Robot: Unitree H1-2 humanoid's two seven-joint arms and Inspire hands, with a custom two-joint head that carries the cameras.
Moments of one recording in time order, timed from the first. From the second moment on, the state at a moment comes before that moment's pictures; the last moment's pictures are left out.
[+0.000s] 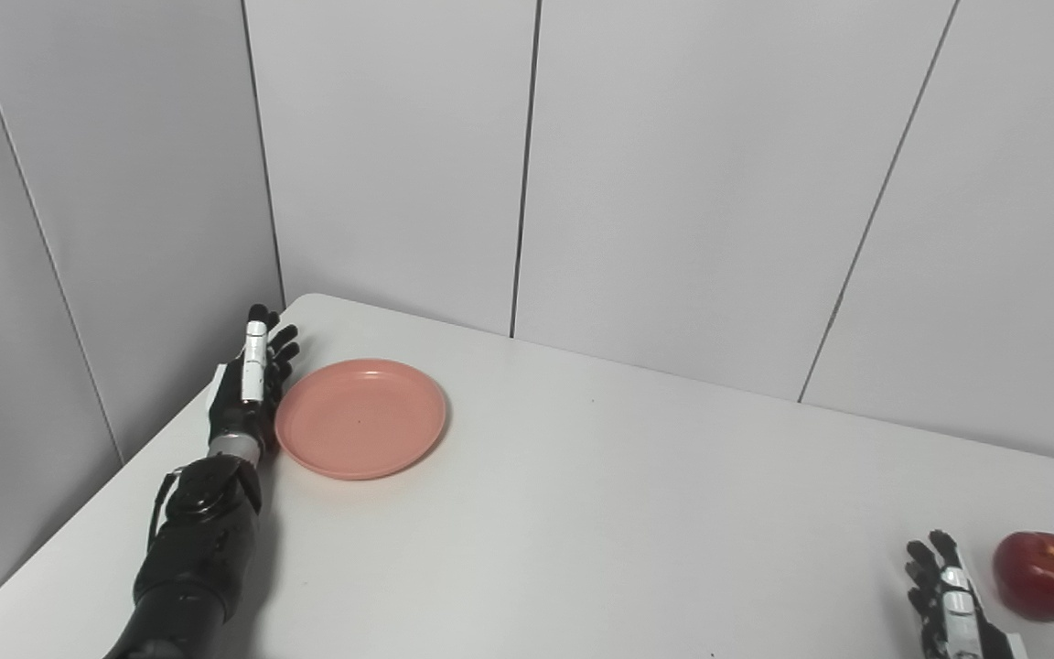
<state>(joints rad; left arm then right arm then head) -0.53 0.37 0.33 0.84 -0.31 -0.17 -0.04 -0.06 -0.12 -0.08 0.02 0.10 0.03 0.06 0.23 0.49</state>
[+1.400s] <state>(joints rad) -0.49 0.27 0.28 0.69 -0.28 -0.08 0.00 -0.06 -0.12 -0.07 0.02 0.10 0.05 0.06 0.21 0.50</state>
